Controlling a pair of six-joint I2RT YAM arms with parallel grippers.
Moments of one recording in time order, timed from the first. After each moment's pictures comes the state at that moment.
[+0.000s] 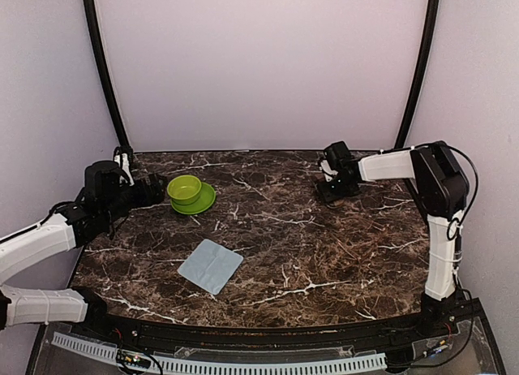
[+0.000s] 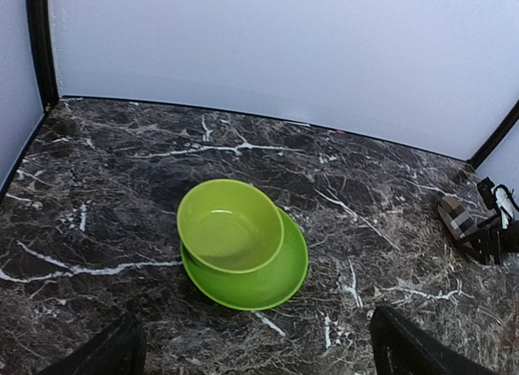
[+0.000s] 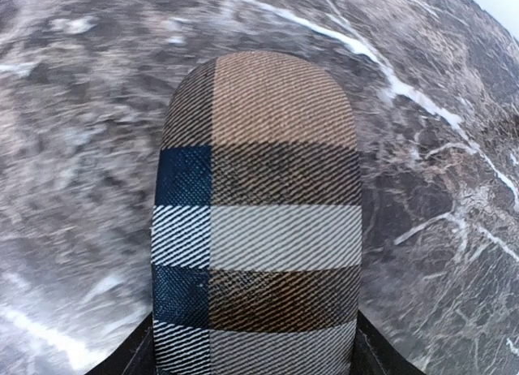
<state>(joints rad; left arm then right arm) -0.41 0.96 0.60 -0.01 -0.22 -0.39 0.44 2.09 1.42 -0.34 0.18 0.02</state>
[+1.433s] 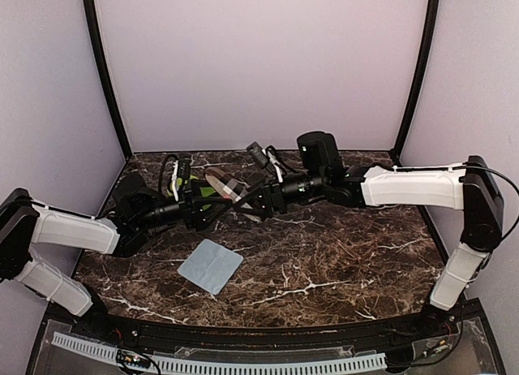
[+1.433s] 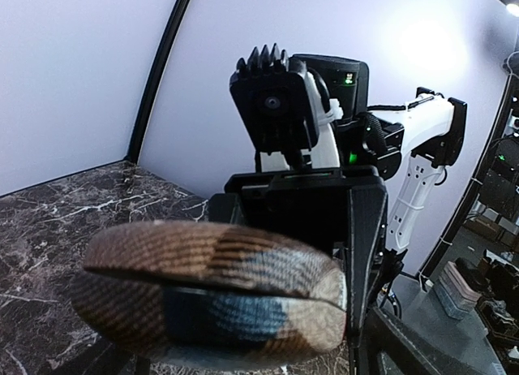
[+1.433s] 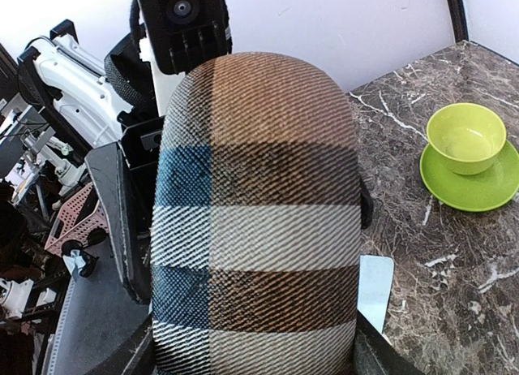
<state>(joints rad) -0.65 1.38 0.52 0.98 0.61 -0.43 0.87 1.71 1.23 0.11 -0.76 0.25</state>
